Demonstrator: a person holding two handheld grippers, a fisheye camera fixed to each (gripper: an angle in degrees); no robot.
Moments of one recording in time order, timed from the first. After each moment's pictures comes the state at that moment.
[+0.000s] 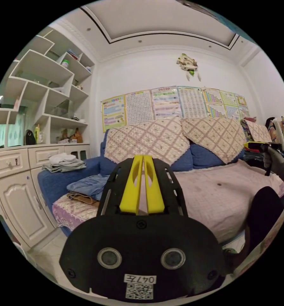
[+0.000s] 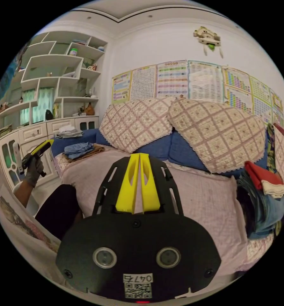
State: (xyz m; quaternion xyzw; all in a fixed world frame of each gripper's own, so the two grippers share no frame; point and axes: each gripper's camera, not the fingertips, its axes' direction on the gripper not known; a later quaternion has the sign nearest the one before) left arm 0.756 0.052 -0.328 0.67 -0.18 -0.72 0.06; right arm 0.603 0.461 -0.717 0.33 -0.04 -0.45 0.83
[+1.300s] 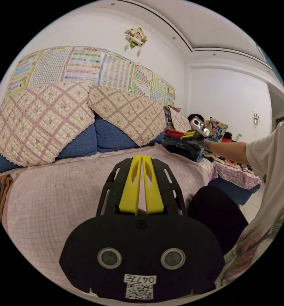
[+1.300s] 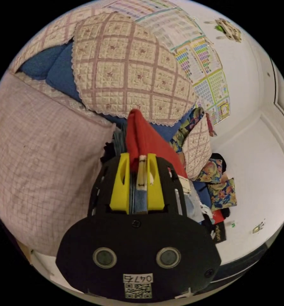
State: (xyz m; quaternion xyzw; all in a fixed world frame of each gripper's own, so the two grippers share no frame) left arm 0.474 -0.204 -0.583 0.77 0.43 -0.29 0.37; right arm 0.885 0.209 -0.617 0.06 0.39 -0.36 0.85
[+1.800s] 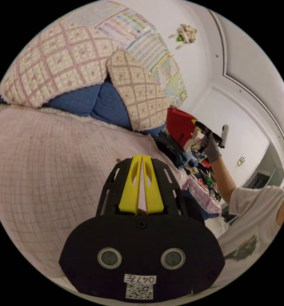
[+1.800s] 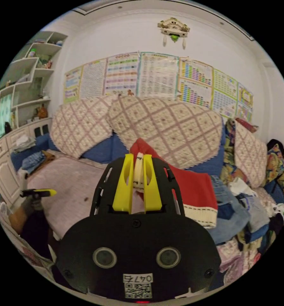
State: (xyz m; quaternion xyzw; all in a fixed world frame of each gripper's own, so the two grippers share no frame) left arm 0.415 -0.317 -0.524 0.65 0.65 -0.24 0.31; right arm 0.849 0.201 -0.730 0.18 0.01 -0.29 0.94
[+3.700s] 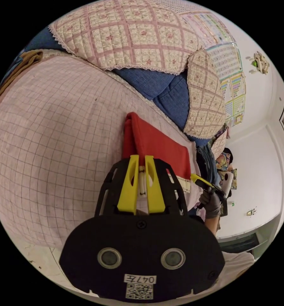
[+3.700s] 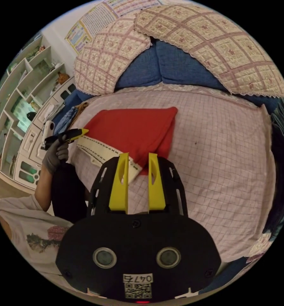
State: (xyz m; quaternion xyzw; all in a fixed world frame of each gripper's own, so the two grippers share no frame) left arm 0.367 -0.428 -0.324 0.45 0.73 -0.36 0.37; right arm 0.860 0.205 -0.450 -0.19 -0.10 -0.27 0.94
